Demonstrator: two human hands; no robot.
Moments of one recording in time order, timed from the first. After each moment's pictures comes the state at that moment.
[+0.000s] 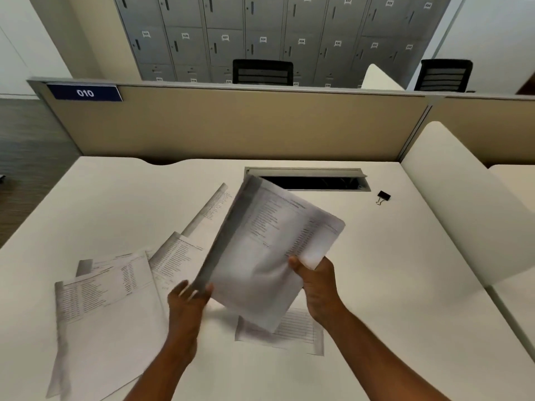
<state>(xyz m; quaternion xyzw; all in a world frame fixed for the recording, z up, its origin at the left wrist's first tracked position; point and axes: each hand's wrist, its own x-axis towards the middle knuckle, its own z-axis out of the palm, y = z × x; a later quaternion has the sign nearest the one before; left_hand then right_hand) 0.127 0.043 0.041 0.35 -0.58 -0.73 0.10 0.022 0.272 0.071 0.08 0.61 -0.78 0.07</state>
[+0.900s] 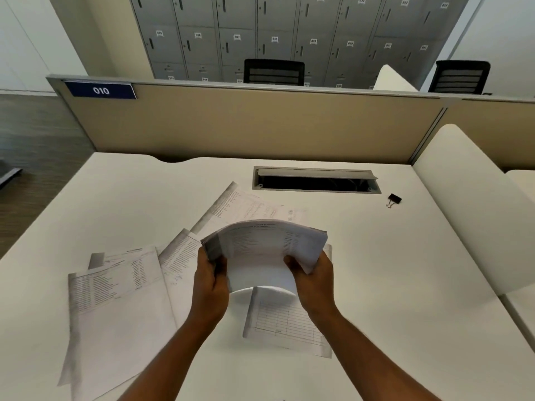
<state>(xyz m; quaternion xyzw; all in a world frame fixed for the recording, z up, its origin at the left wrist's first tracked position) 0.097 0.067 0.092 0.14 -0.75 -0.62 0.20 0.025 0.253 0.074 0.00 0.72 -0.69 -0.01</state>
